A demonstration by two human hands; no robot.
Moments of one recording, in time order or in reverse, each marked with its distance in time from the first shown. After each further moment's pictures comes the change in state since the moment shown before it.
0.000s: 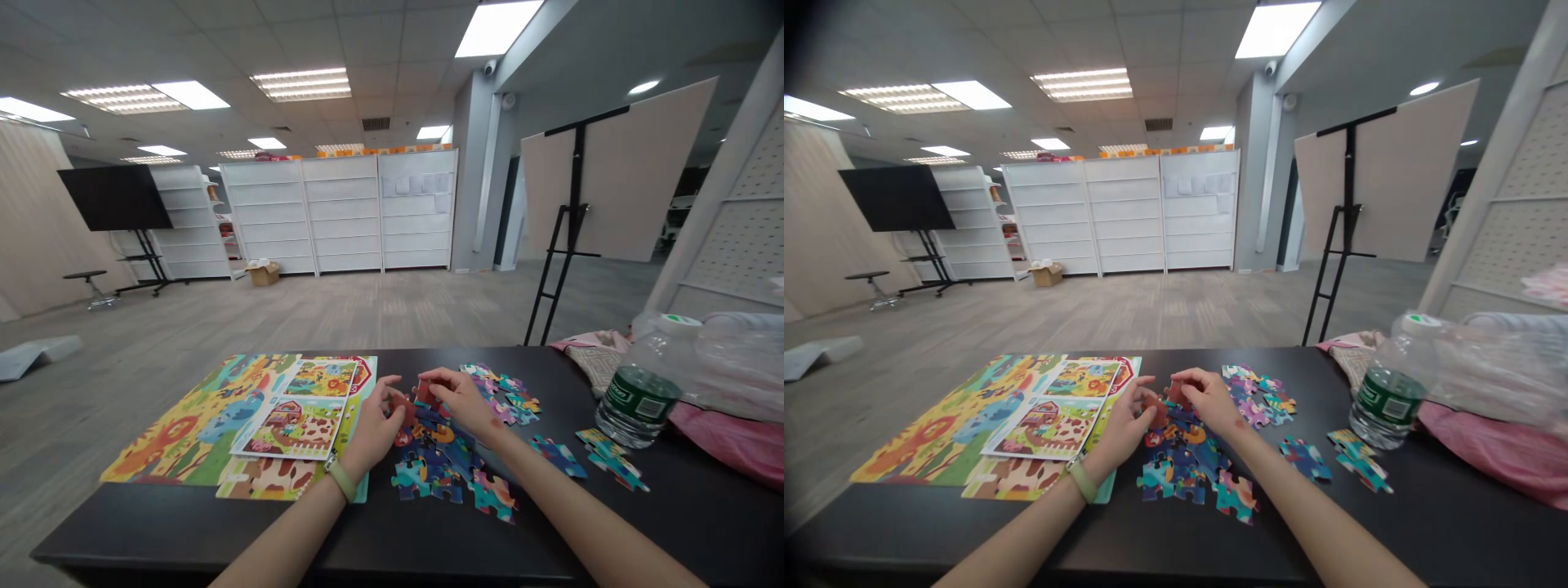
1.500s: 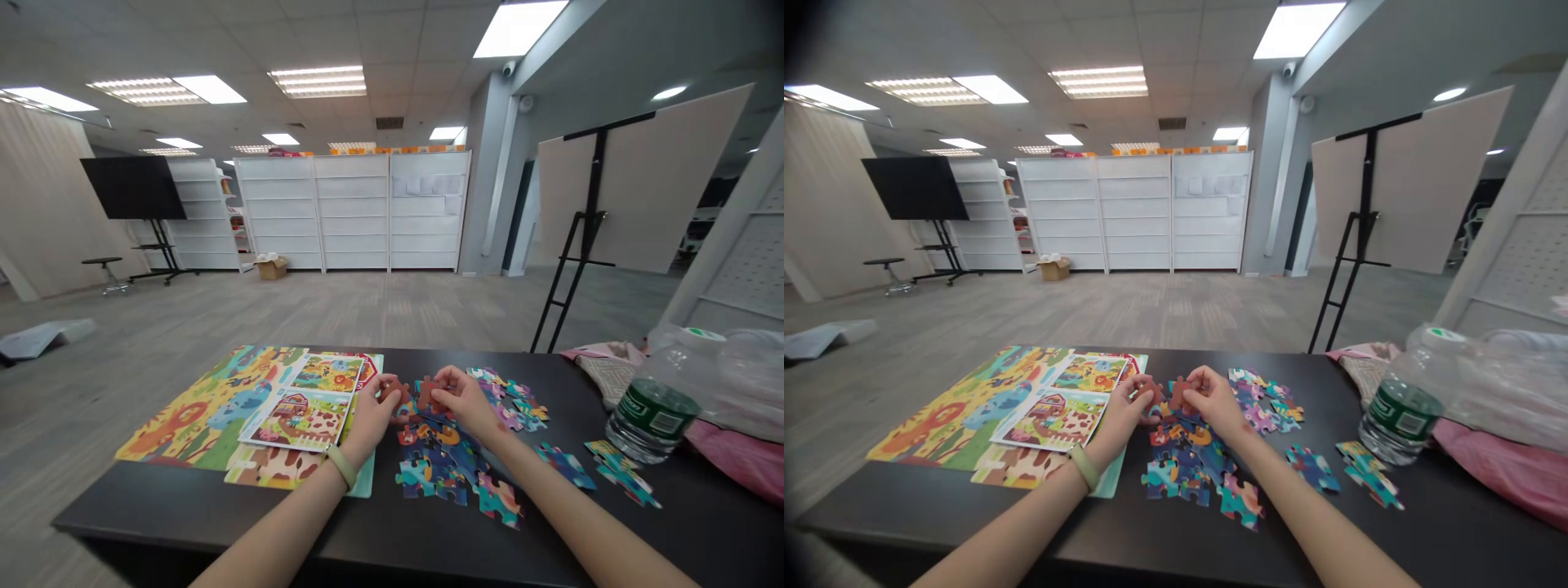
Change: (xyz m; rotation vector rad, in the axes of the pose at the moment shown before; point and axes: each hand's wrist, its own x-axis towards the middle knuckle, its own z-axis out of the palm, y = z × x) left_hand 0.007 -0.001 -0.008 -0.349 0.222 -0.214; right_hand 0.001 0.007 0.006 0.234 0.013 0.119
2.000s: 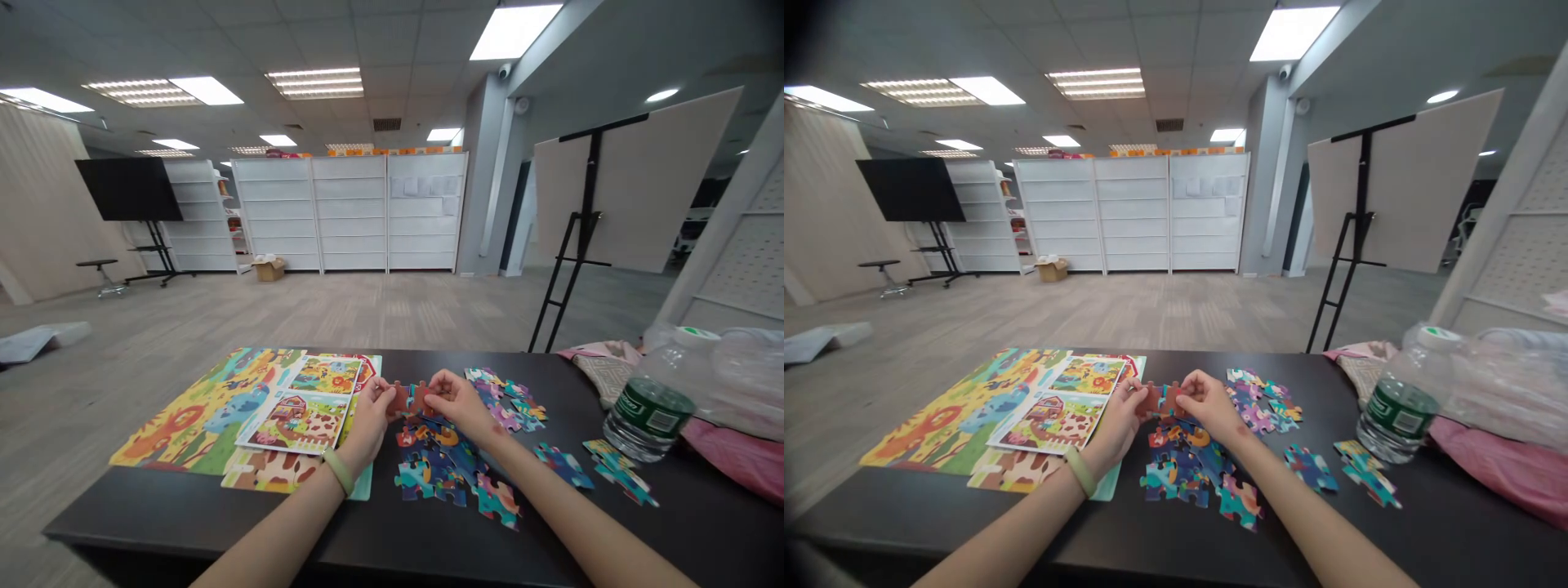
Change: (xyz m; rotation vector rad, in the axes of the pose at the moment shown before) left_hand -0.004 0.001 0.006 -0.186 -0.005 -0.059; right_hand -0.001 -0.001 0.006 0.006 -0.065 -0.001
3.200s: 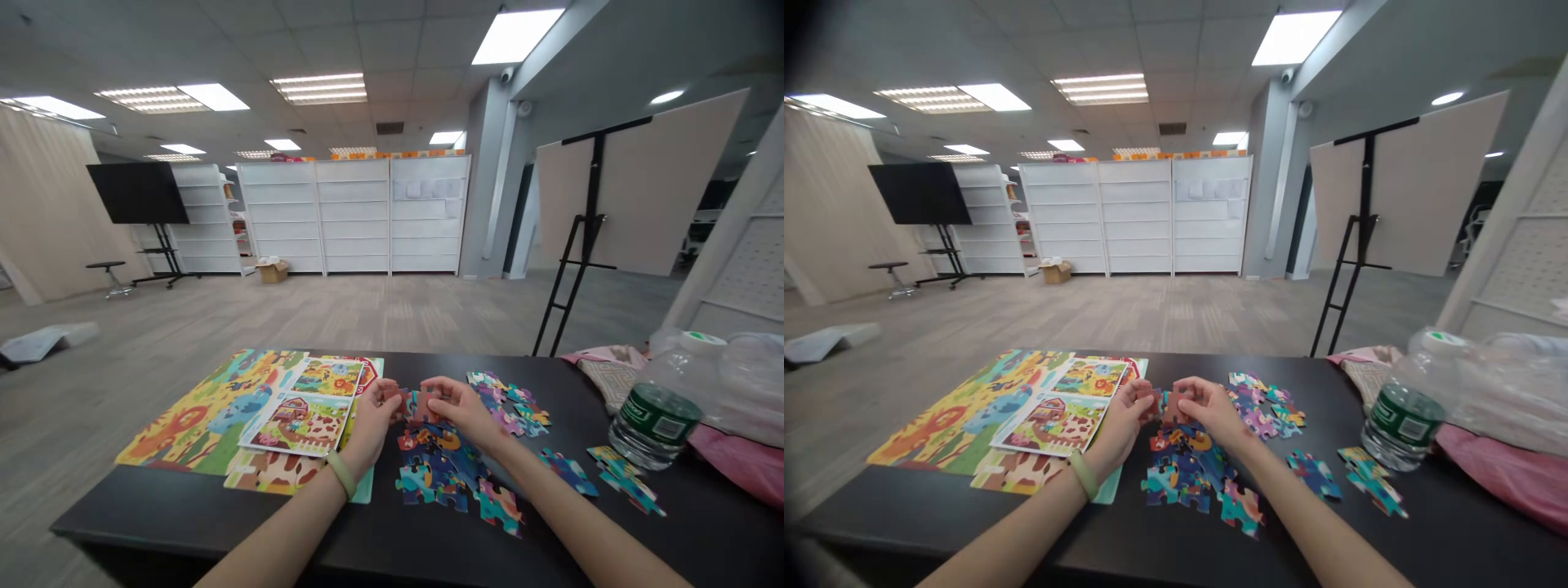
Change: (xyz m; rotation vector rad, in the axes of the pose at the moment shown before) left_hand 0.000 0.001 0.001 -0.008 0.020 0.017; right_hand -0.004 -0.003 -0.002 -0.013 -0.116 0.030
